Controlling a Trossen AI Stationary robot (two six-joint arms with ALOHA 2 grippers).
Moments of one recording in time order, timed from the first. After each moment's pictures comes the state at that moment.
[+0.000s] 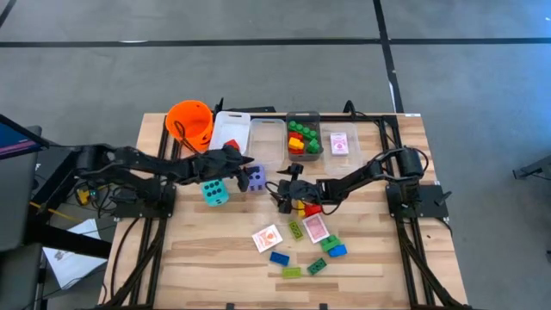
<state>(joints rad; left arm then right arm) 0.17 1.33 0.46 0.47 -0.24 -0.30 0.06 1.98 0.89 0.53 0.50 -0.11</state>
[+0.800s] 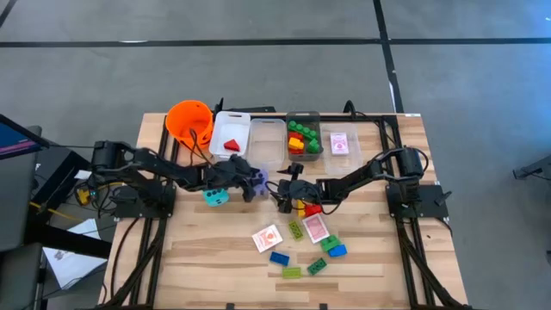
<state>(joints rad) 0.07 1.52 0.47 0.54 -0.25 -0.29 0.06 1.98 0.89 0.53 0.50 -0.11</state>
